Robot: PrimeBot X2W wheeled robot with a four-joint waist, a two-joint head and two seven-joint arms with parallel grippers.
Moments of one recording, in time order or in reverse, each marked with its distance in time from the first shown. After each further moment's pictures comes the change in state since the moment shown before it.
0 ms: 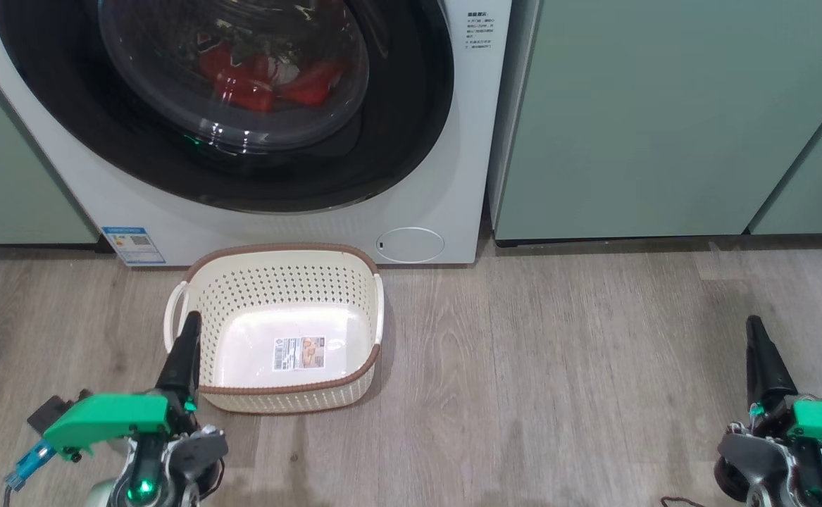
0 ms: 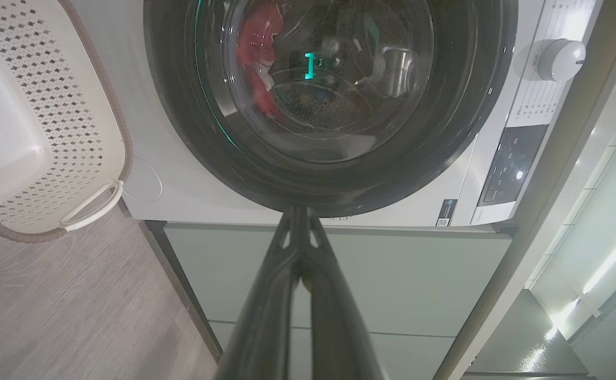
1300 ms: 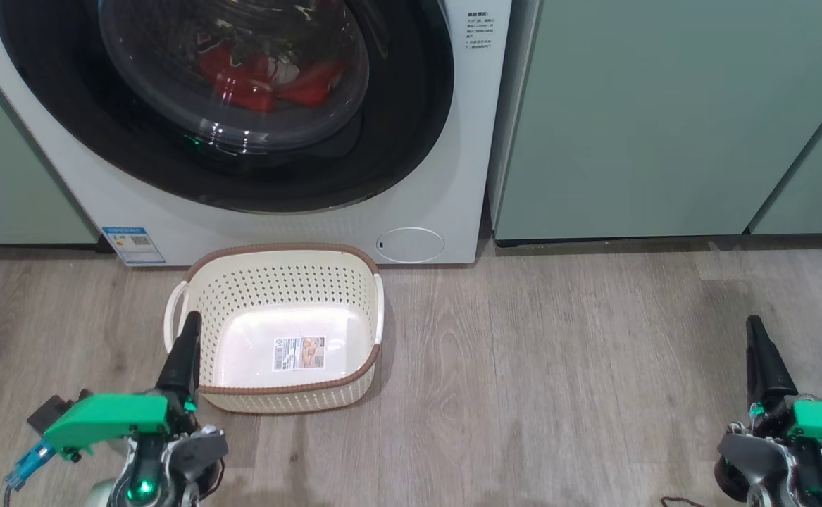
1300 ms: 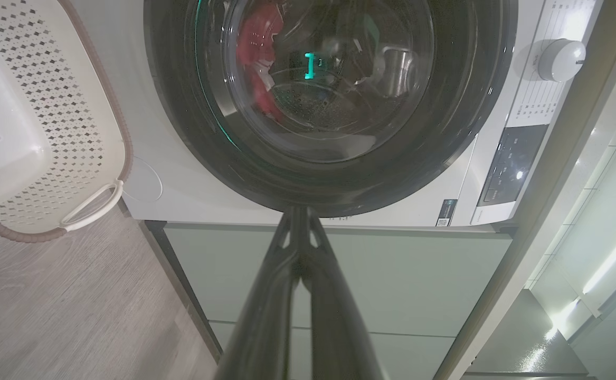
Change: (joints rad) left arm 0.000 0.000 0.000 0.000 0.000 0.000 0.000; right arm 0.000 0.000 0.000 0.000 0.000 0.000 0.000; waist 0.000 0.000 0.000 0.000
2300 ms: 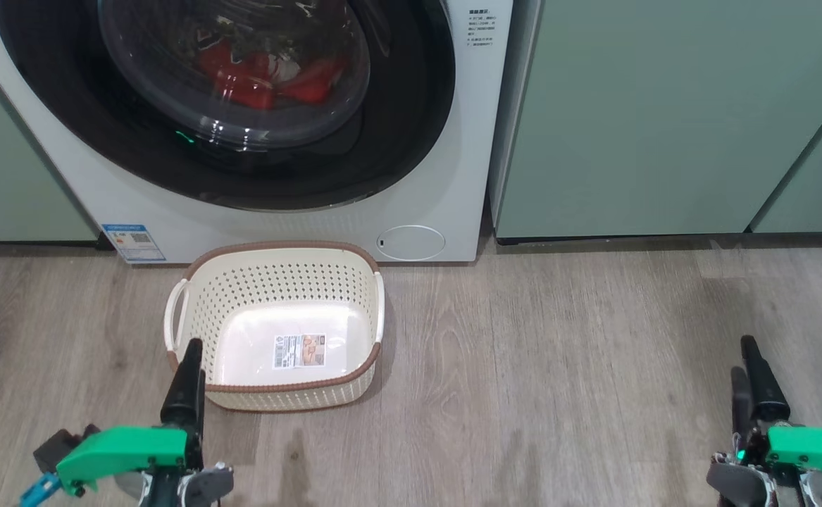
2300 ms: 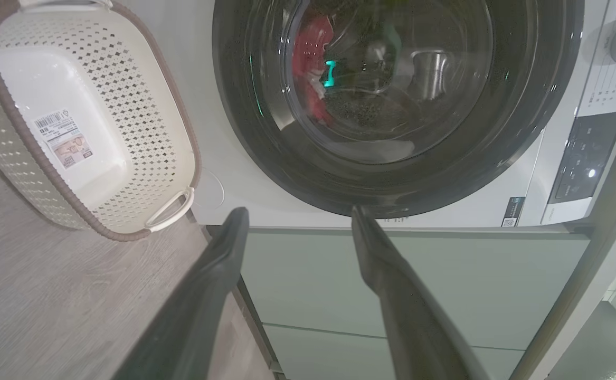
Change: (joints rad) left arm 0.057 -0.009 -0.010 0.052 0.118 0.001 -0.062; right arm 0.042 0.007 0.026 0.052 -0.105 0.000 -0.060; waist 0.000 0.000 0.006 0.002
